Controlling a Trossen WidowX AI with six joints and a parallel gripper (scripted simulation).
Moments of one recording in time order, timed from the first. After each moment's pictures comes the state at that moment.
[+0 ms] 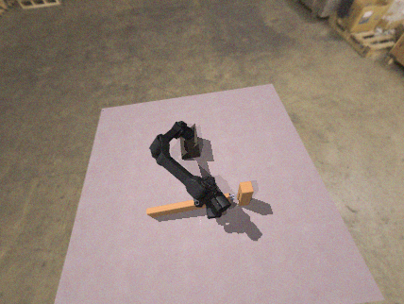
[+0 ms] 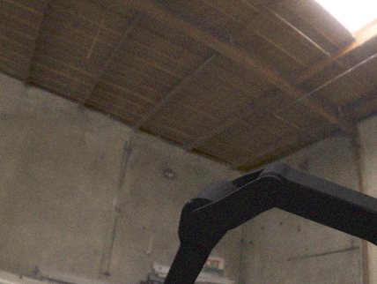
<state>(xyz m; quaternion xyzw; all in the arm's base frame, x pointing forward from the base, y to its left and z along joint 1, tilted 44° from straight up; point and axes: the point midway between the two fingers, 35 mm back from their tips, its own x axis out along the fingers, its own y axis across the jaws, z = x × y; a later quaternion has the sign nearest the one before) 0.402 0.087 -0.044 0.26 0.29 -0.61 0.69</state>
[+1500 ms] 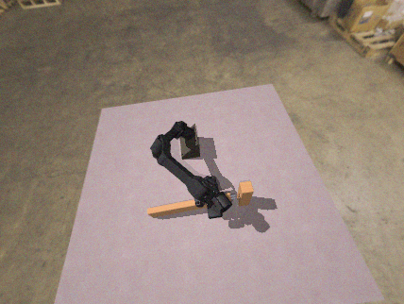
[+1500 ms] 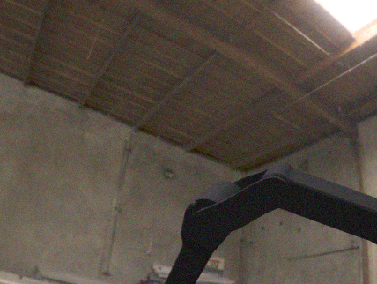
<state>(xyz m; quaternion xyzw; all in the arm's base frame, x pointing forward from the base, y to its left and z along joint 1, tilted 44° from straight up) 0.402 0.090 -0.047 0.26 0.29 -0.61 0.69</state>
